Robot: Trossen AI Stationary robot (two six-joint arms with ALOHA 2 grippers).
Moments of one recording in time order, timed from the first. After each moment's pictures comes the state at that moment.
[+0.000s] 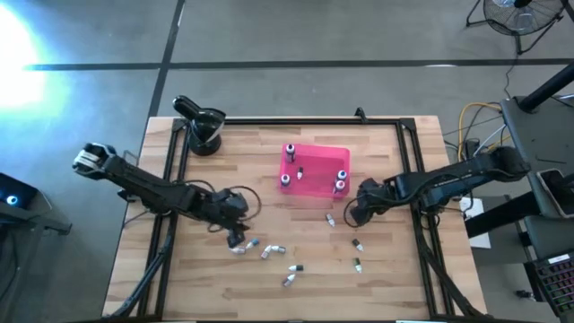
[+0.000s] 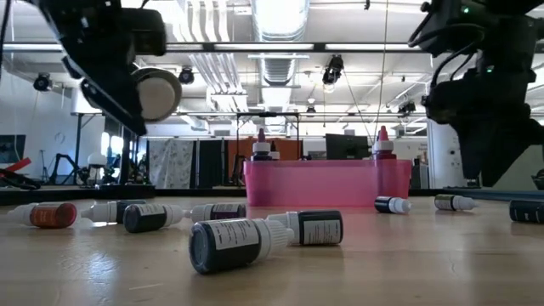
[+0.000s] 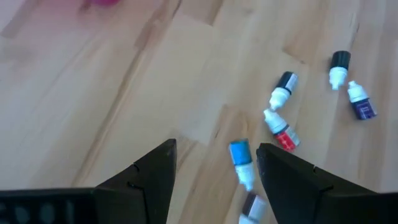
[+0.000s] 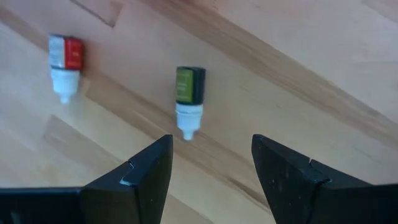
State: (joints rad) left arm -0.34 1.22 0.78 -0.50 -0.20 -0.73; right arm 0.13 1.18 0.59 -0.71 0.05 1.19
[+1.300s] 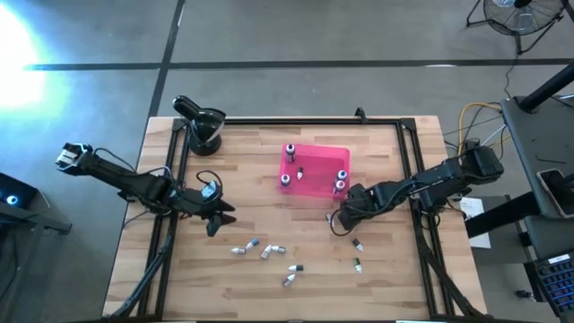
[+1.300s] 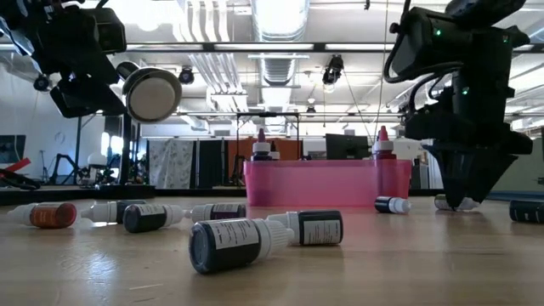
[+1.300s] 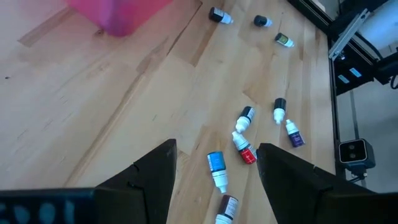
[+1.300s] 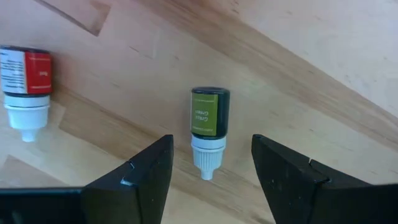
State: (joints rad) left arm -0.33 0.74 0.47 -0.33 -0.21 -0.81; right arm 0.18 1.48 0.70 -0.68 0.13 1.26
